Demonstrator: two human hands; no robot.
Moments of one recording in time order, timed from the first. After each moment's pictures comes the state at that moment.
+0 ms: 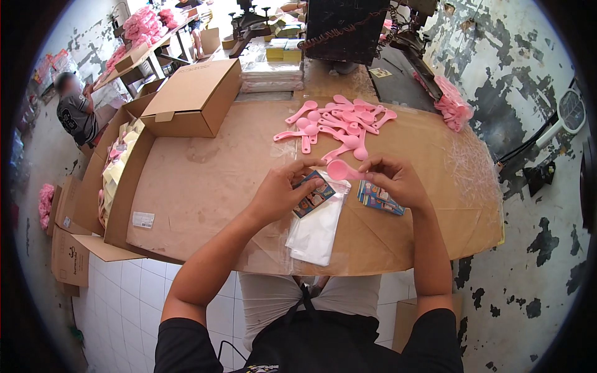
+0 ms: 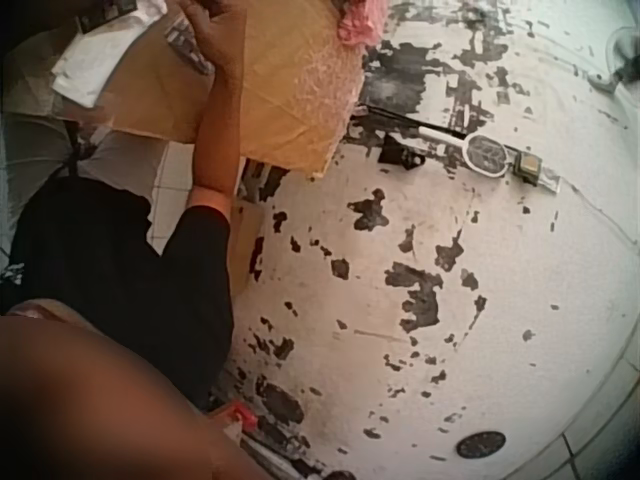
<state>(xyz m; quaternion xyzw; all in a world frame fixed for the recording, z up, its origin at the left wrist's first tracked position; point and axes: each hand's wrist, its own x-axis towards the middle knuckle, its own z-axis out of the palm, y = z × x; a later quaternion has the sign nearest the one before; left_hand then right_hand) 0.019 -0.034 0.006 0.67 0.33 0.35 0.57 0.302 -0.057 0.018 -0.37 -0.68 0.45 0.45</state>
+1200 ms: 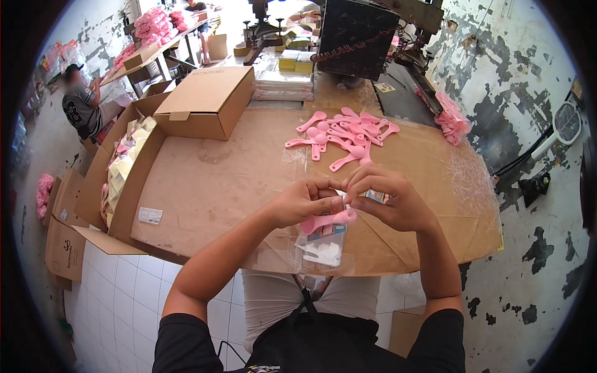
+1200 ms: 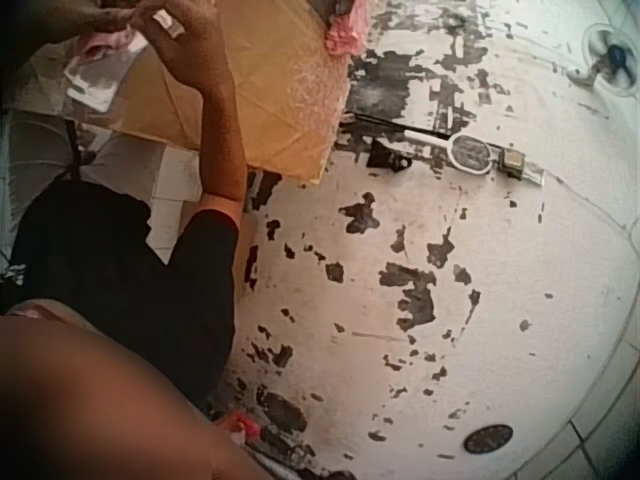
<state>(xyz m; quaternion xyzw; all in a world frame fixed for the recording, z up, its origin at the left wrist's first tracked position) 0.015 -0.042 0.009 0.61 0.16 0.27 0.73 0.244 -0.093 0.092 -0.27 -0.84 0.29 0.37</state>
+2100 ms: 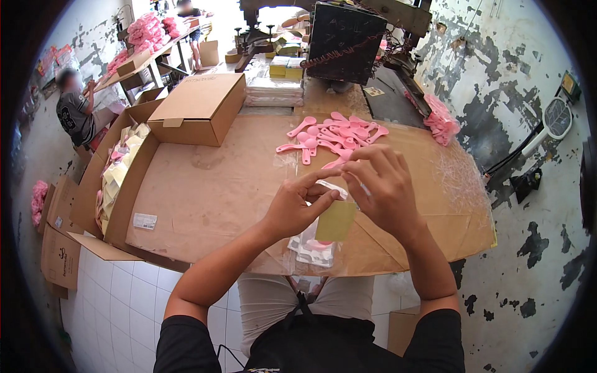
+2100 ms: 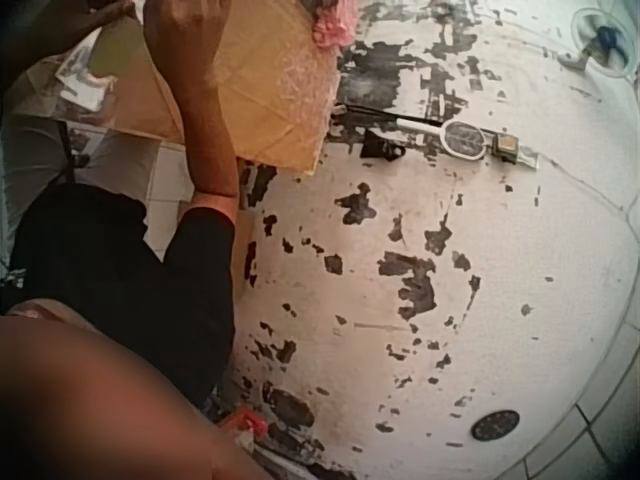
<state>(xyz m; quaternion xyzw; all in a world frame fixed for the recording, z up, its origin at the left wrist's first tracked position) 0.028 -0.069 0.029 0.70 0.24 0.42 0.52 0.225 -0.102 0.103 -0.37 -0.83 -0.21 0.36</state>
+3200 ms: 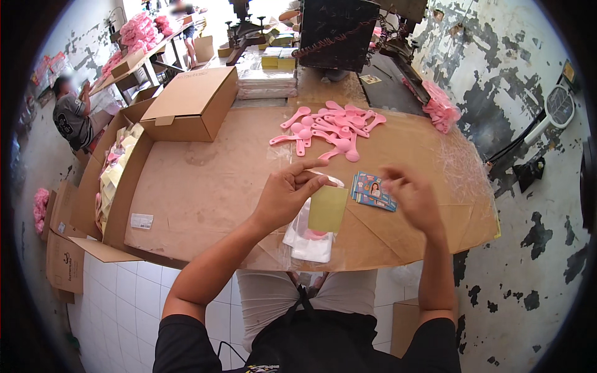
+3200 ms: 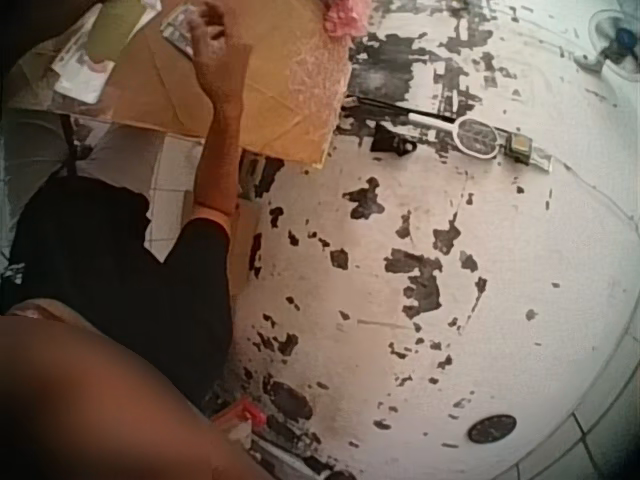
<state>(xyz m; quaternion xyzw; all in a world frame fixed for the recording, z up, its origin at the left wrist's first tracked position) 0.027 -0.058 0.021 0.65 0.27 0.42 0.57 0.307 -0.125 0.050 -0.55 -0.70 0.19 0.42</state>
